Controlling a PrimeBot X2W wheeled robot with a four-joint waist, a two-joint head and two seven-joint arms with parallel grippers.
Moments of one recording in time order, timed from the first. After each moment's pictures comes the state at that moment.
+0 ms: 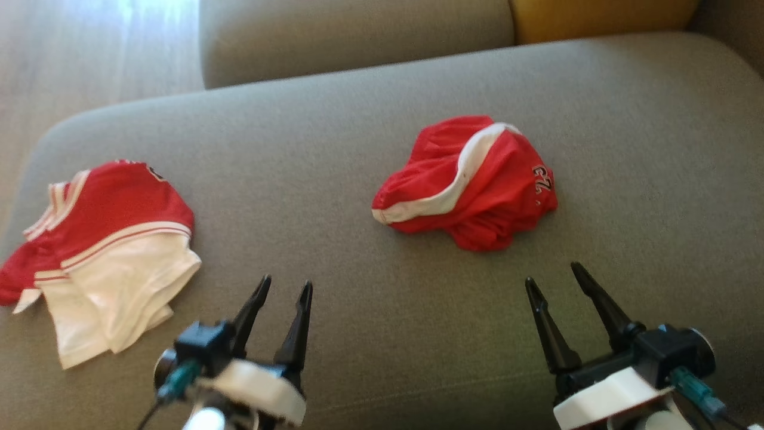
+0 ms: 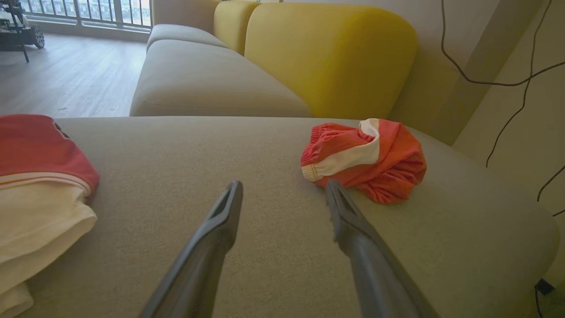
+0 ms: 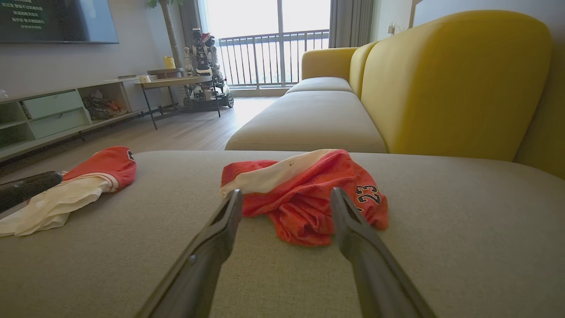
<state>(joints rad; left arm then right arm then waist) 0.06 0.05 -0.28 0.19 -0.23 -0.12 -0.25 0.10 -0.04 0.07 0.05 0.07 0.13 -0.25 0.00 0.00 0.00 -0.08</state>
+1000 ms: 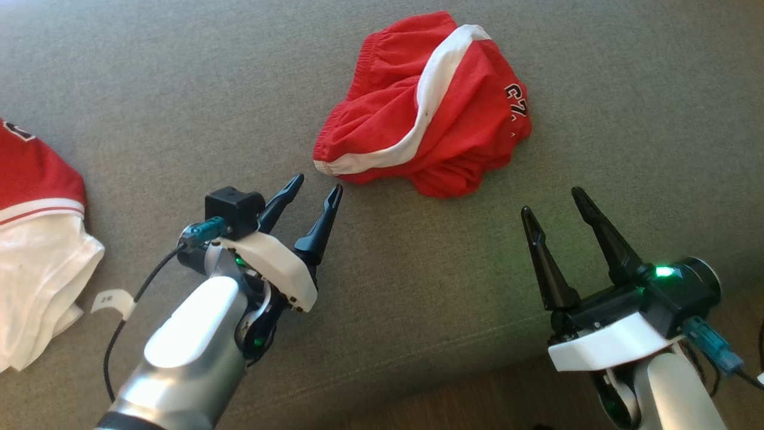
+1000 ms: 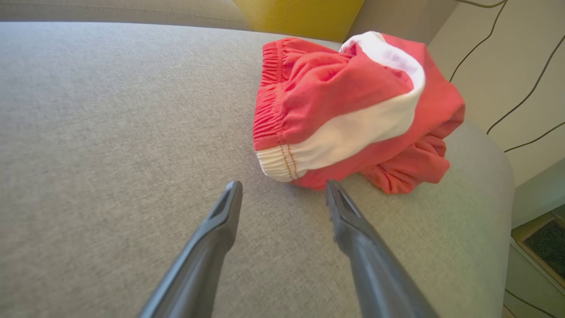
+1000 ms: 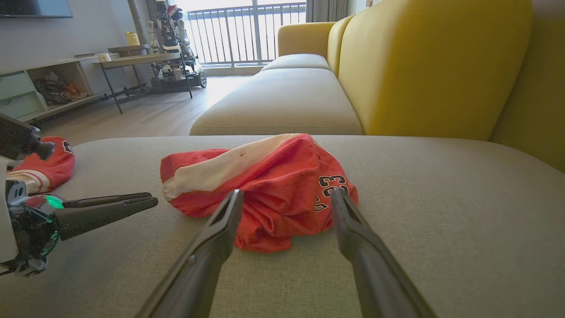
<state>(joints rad) -0.54 0.18 -0.70 0.61 -0.61 -0.12 -0.25 -0.06 -0.04 0.09 -0.03 0.08 0.13 -0.25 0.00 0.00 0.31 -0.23</state>
